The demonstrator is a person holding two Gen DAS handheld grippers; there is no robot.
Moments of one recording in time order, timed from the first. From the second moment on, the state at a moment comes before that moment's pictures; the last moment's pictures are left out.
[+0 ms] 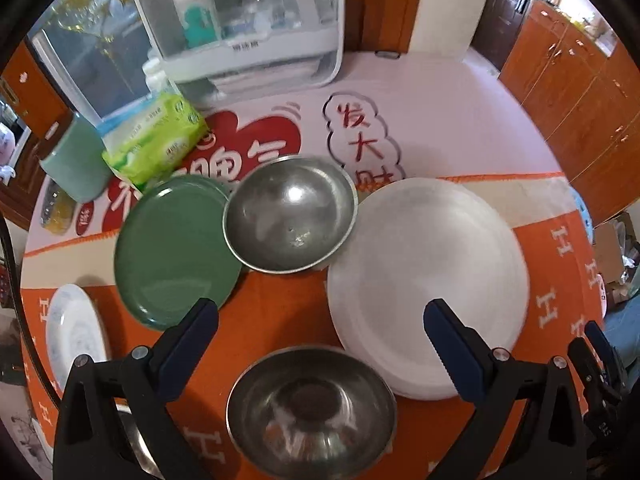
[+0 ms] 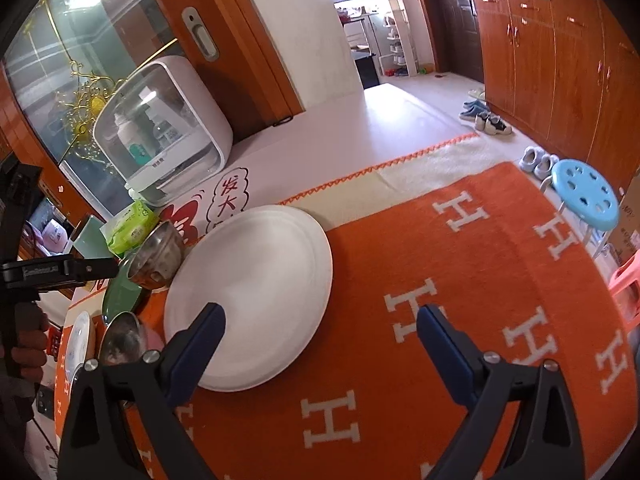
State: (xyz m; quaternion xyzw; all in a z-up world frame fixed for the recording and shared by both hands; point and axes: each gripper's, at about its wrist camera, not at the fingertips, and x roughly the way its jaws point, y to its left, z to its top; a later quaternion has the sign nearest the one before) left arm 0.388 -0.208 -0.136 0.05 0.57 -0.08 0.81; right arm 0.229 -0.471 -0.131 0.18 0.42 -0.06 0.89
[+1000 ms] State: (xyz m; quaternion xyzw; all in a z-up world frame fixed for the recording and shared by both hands) left arm 0.433 -0.216 -0.233 -0.01 0.68 -0.11 0.73; right arm 0.269 -0.456 -0.191 0.19 0.47 -0.01 0.86
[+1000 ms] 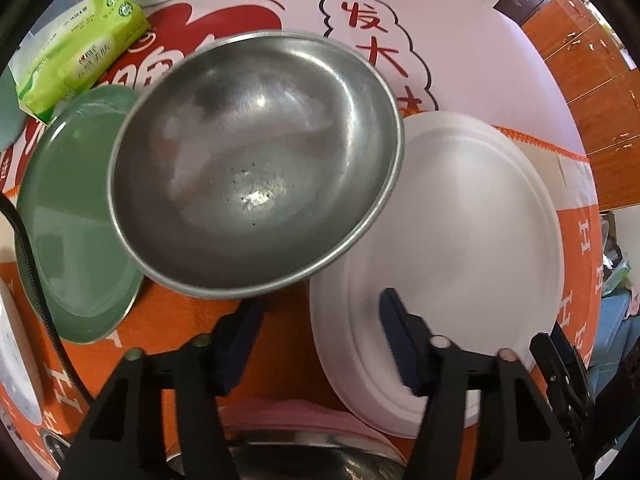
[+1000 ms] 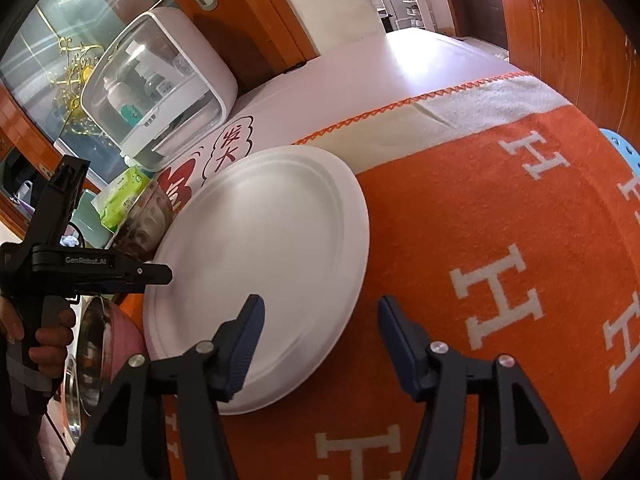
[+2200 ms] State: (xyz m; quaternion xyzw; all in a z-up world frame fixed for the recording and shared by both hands) left arm 0.405 -0.280 -0.196 0.02 0.63 -0.16 0.76; right arm 0.249 -0.467 -0.169 0.16 0.46 -0.05 0.87
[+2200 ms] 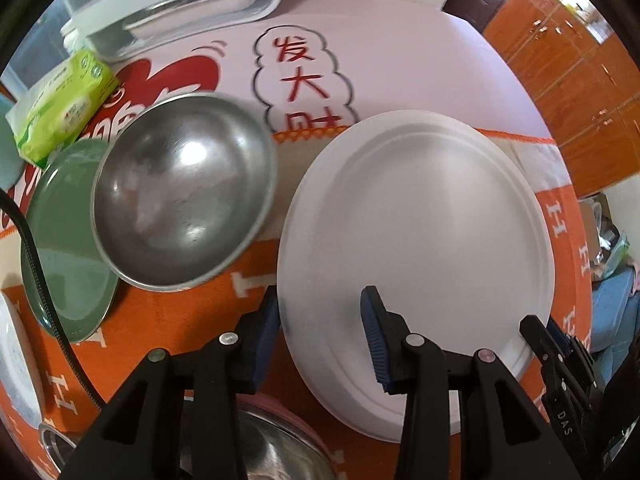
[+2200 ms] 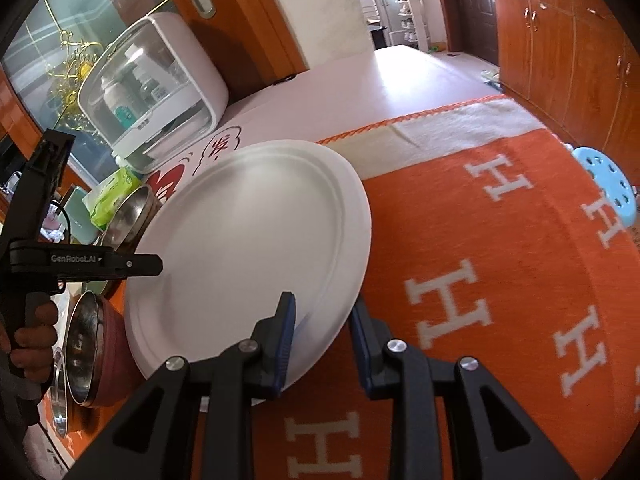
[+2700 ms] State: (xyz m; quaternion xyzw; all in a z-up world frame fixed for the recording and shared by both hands) left arm 0.345 -0.274 -0.126 0.04 0.58 -0.20 0.79; right arm 0.205 -0.479 -0.122 0.15 0.43 -0.08 0.89
